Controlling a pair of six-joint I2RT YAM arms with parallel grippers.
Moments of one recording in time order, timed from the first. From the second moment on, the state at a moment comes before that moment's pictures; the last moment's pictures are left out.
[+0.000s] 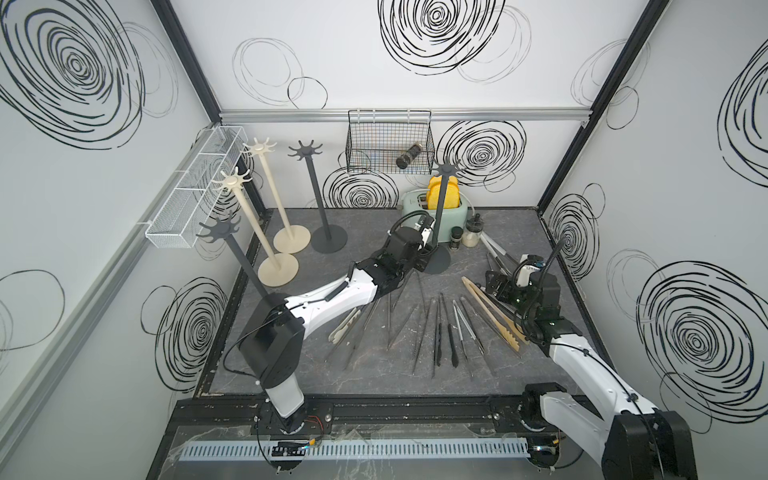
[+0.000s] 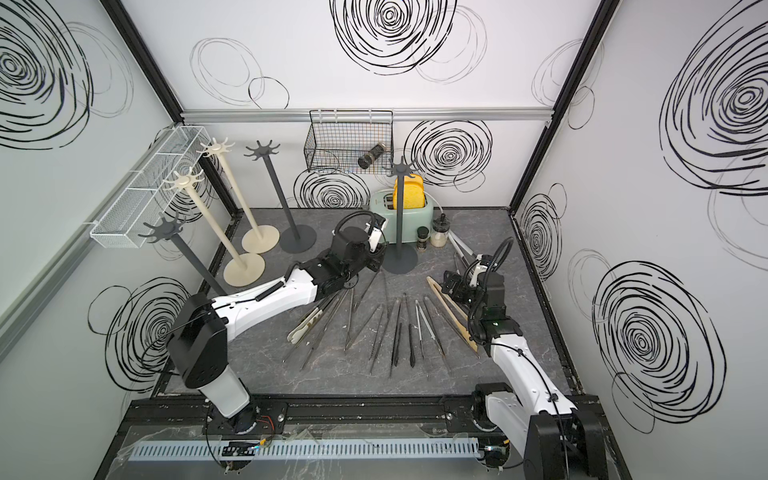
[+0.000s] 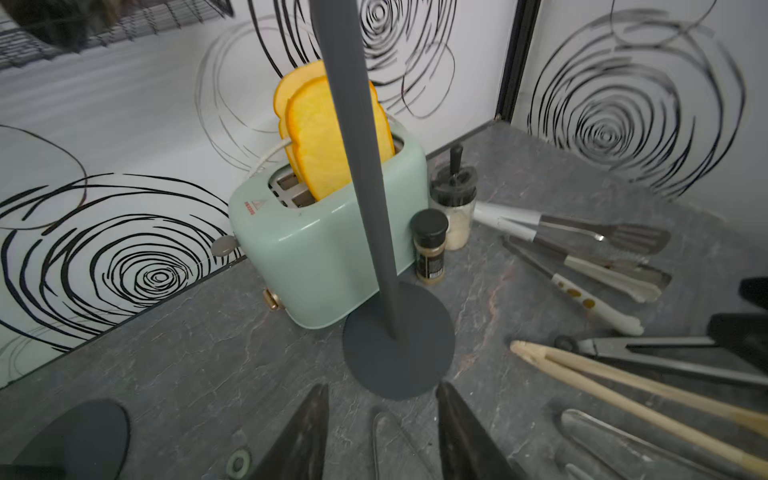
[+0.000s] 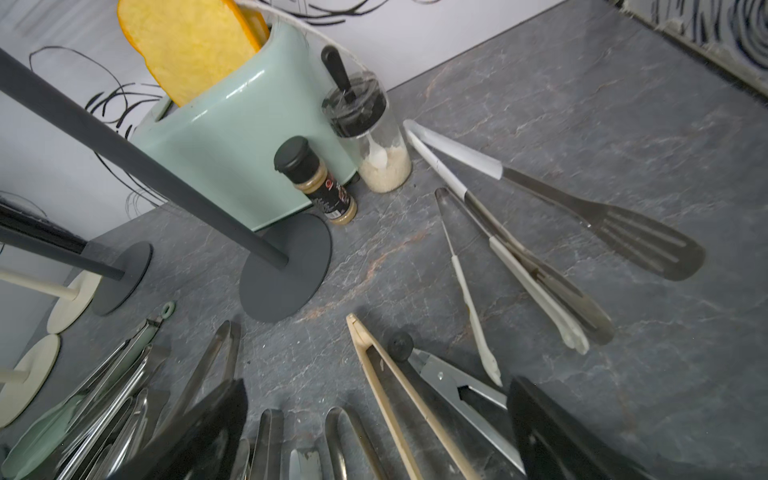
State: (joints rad) left arm -0.75 1.75 1.37 -0.10 -0.24 0.00; right arm 0.10 0.98 0.45 0.03 -0.09 0.46
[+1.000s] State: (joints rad) left arm -0.64 2.21 1.76 -0.82 0.02 -0.04; right arm 0.11 1.04 0.54 -0.21 -0.22 0.40
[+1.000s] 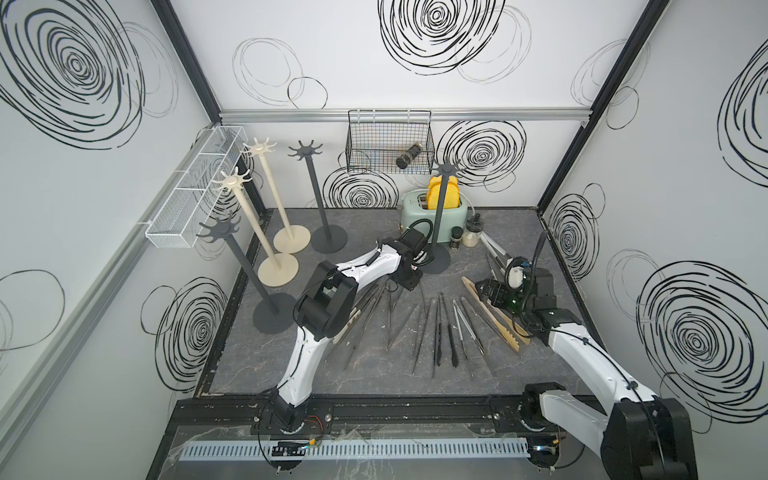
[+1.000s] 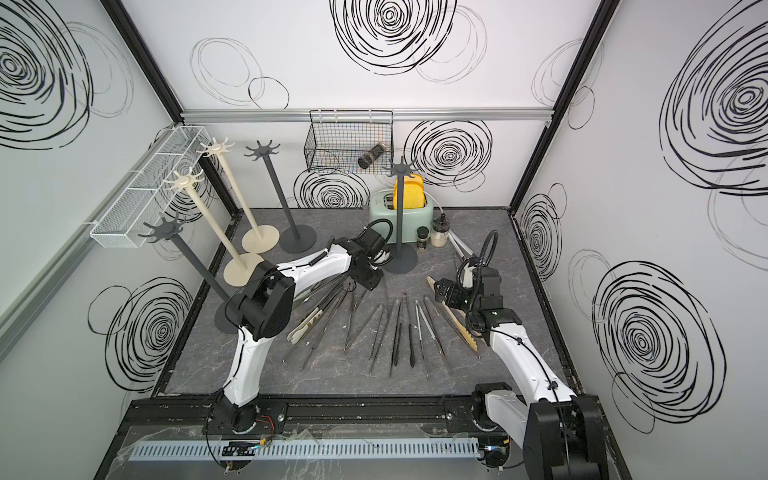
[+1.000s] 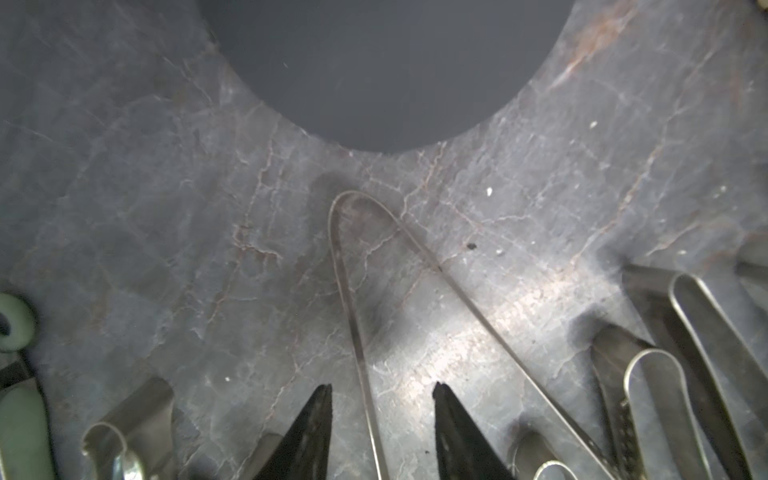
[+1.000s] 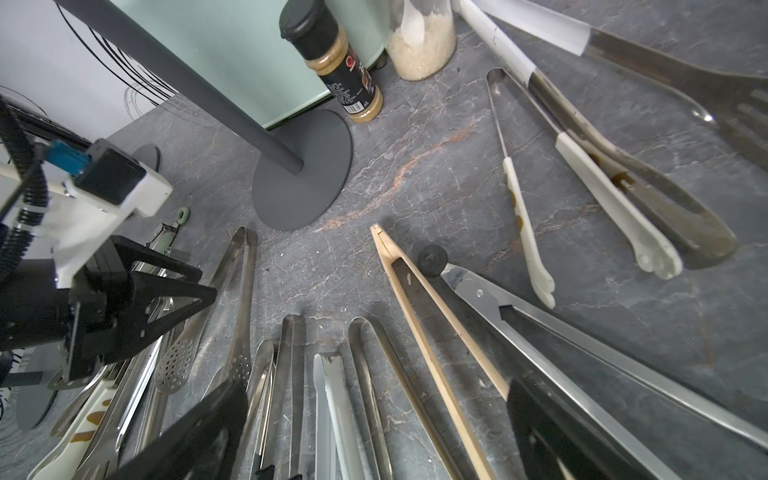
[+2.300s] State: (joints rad) left arm -0.66 1.91 1.41 -0.47 -0.03 -0.11; right arm 0.11 1.04 0.56 -0.23 -0.20 0.36
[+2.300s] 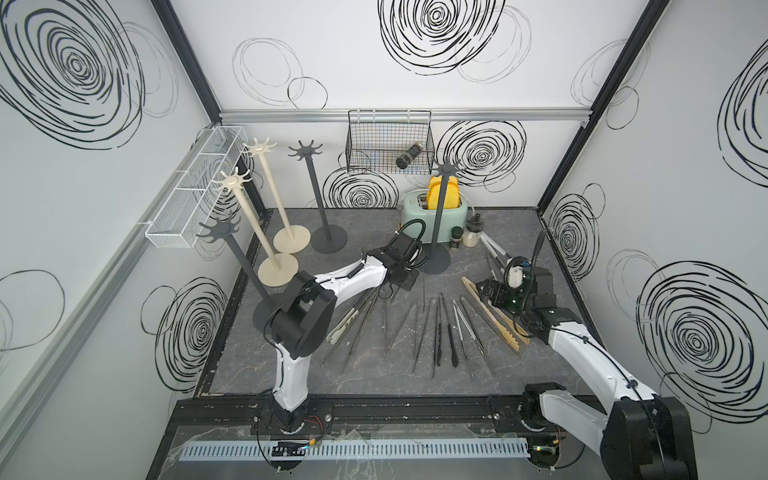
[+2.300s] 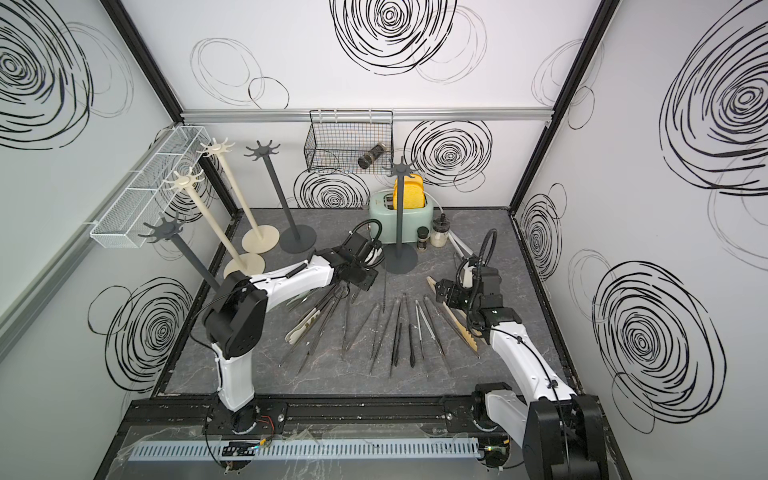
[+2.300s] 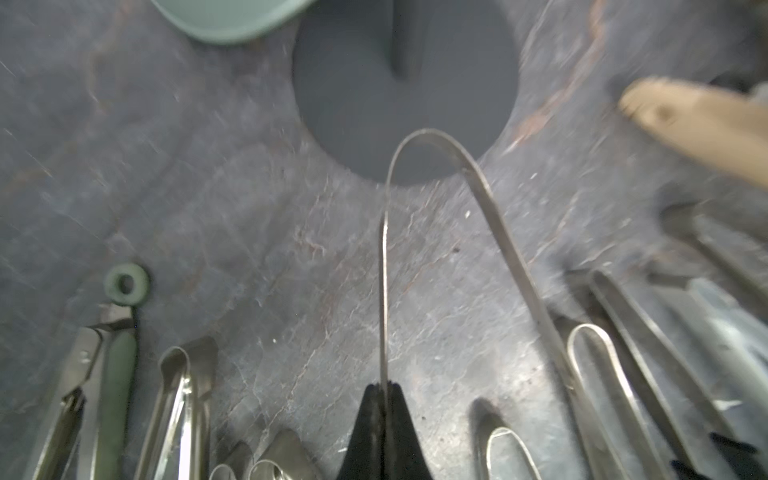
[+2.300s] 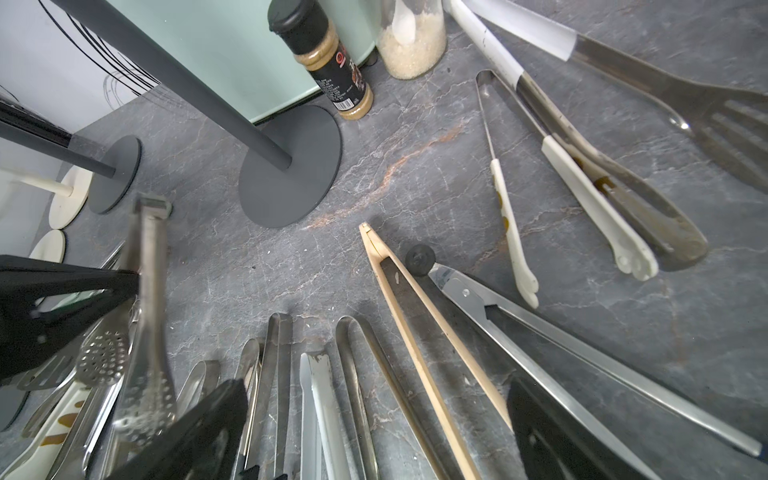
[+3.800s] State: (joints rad) left arm -0.51 1.85 1.73 0.04 0.23 -0.03; right arm 0.11 1.04 0.56 -0.20 -0.26 0.32
